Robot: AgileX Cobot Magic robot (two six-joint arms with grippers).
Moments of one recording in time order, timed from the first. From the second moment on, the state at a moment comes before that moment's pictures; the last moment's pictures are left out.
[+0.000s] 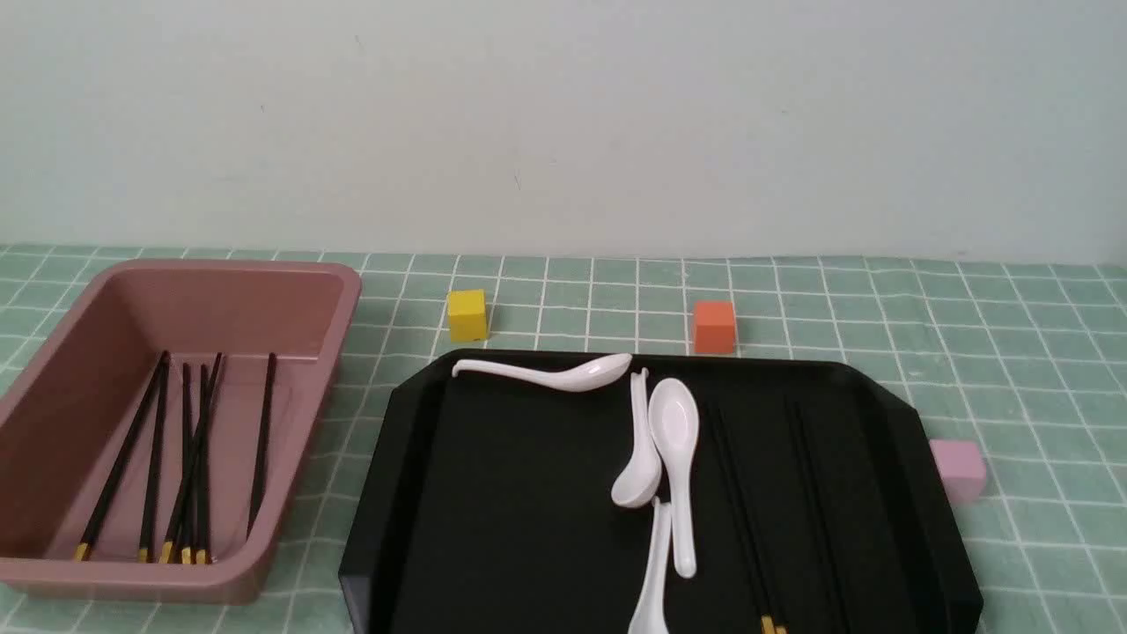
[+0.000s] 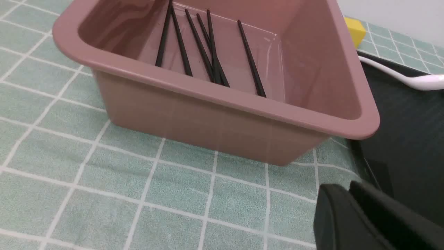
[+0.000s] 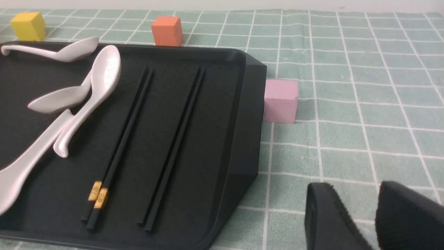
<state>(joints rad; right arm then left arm) 0.05 -0.01 0.02 0.10 0.37 -0.02 -0.07 -0.01 0.03 0.00 0.39 -0.33</state>
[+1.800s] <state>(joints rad) 0.05 0.26 -0.30 0.54 0.35 0.09 -0.07 -0.01 0.03 0.00 0.39 -0.33</state>
